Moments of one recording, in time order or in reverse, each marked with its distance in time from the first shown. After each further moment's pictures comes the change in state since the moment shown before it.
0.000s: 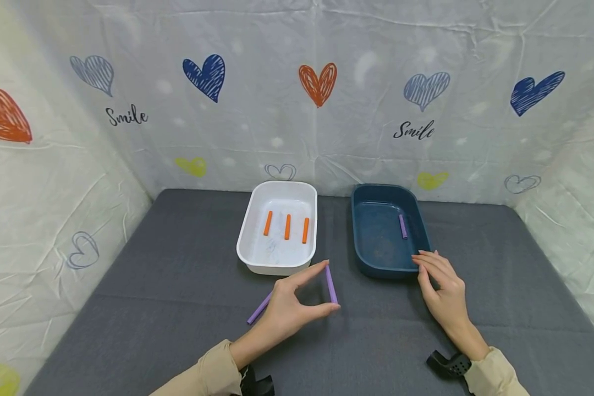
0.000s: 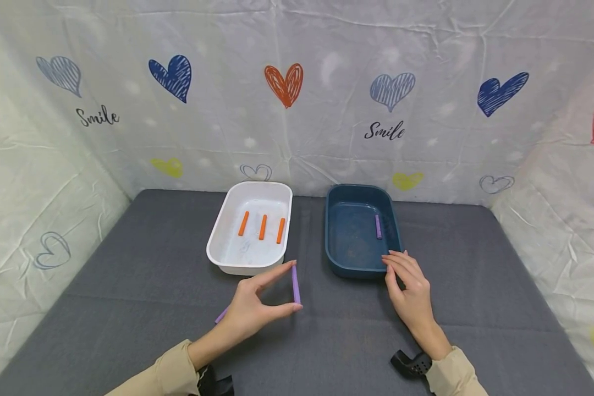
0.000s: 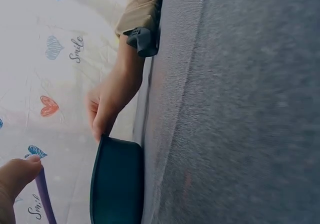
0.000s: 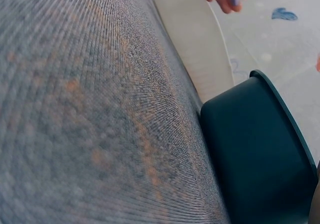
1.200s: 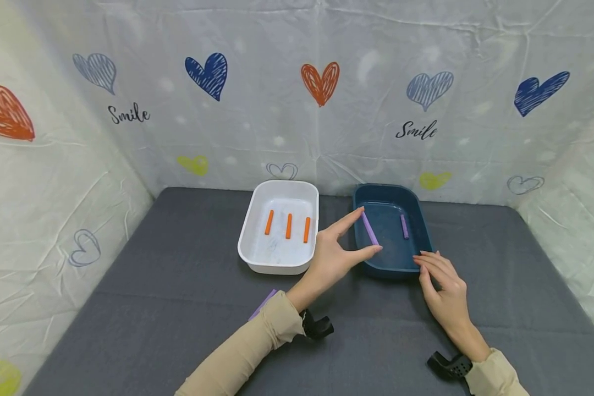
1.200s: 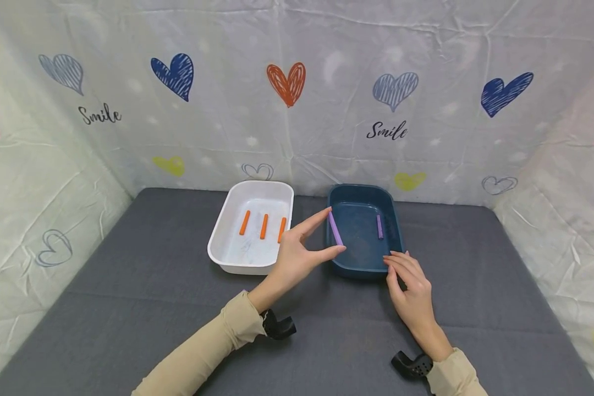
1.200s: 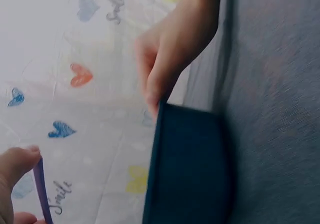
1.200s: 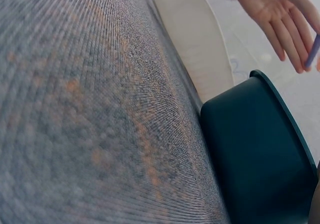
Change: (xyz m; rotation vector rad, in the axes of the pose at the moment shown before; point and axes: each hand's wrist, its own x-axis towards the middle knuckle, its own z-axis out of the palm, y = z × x) left_hand 0.097 0.016 0.046 -0.041 0.095 0.095; right_hand -0.001 0.001 0.001 -0.001 0.004 -0.001
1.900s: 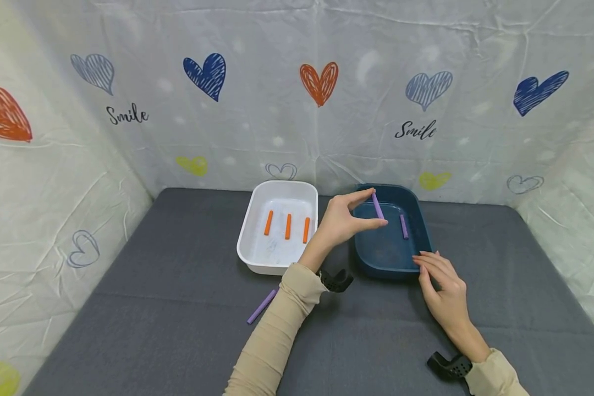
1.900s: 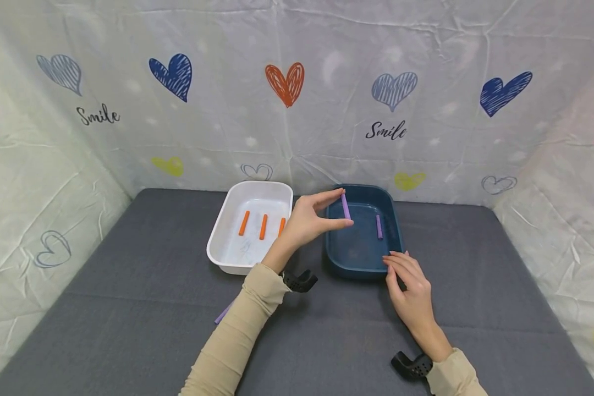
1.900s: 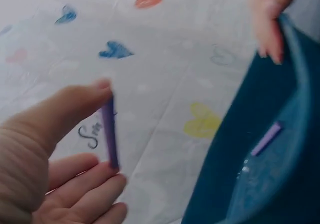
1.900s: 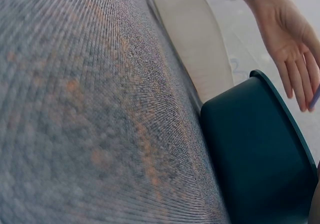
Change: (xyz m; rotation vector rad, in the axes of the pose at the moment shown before) left_hand 0.068 -0.005 -0.001 0.020 -0.162 -0.164; right_hand 0.000 0.001 -0.001 0.001 0.001 -0.003
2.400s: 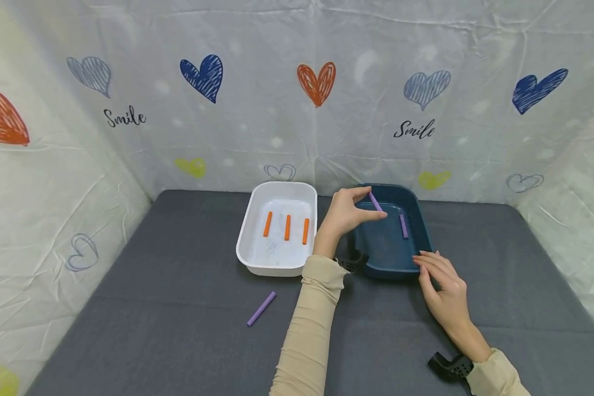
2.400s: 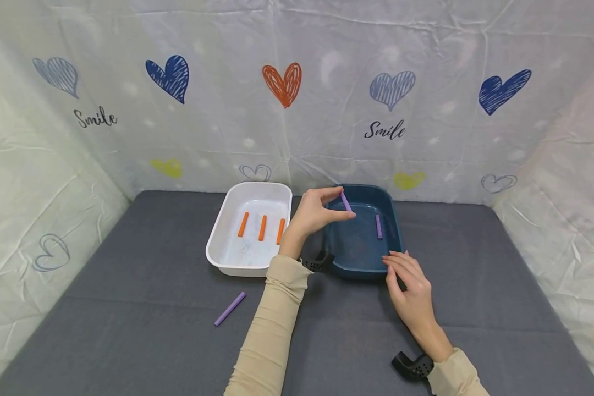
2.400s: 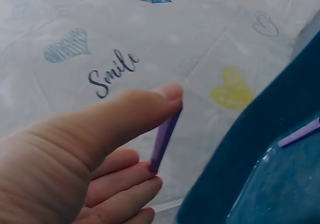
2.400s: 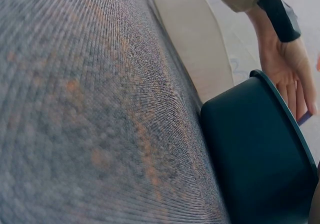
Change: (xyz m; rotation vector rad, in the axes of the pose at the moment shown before) left_hand 0.031 -0.012 0.010 0.075 0.000 -0.139; right_hand 0.001 -0.002 0.001 0.008 0.012 -0.005
